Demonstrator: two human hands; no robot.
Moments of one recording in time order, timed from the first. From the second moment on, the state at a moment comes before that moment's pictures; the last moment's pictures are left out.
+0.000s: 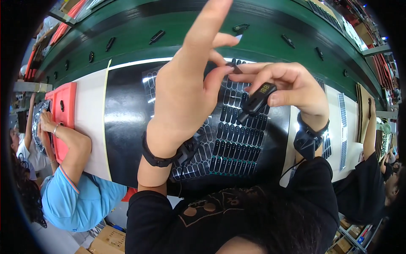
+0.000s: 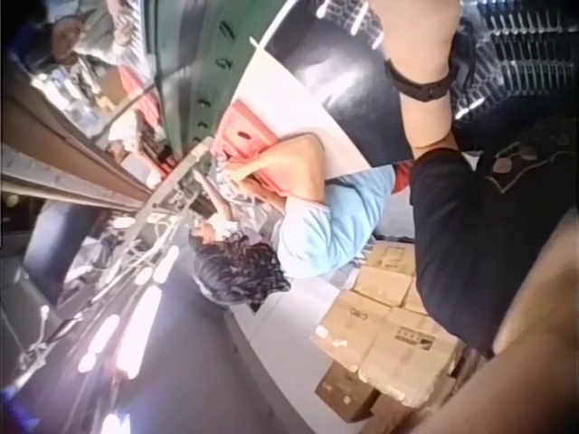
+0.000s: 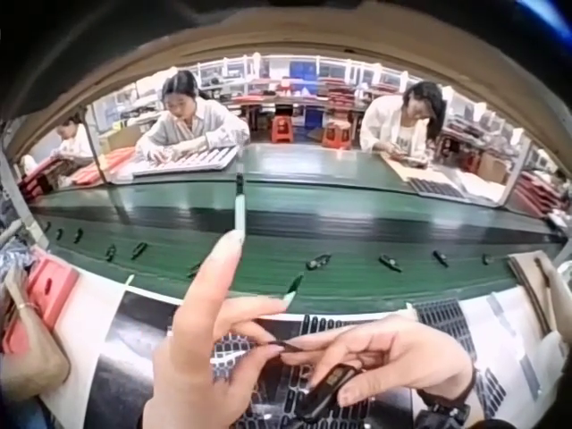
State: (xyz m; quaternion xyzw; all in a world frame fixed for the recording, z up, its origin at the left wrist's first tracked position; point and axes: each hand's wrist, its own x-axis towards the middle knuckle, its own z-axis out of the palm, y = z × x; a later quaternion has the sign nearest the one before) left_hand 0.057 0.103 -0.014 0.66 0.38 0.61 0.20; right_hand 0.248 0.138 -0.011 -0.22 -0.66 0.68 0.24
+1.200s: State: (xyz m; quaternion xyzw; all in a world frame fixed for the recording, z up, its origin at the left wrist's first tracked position) left_hand 0.068 0.095 -0.030 0.56 0.20 0.65 0.48; right_hand 0.228 0.104 -0.008 -0.36 -0.80 0.24 0.42
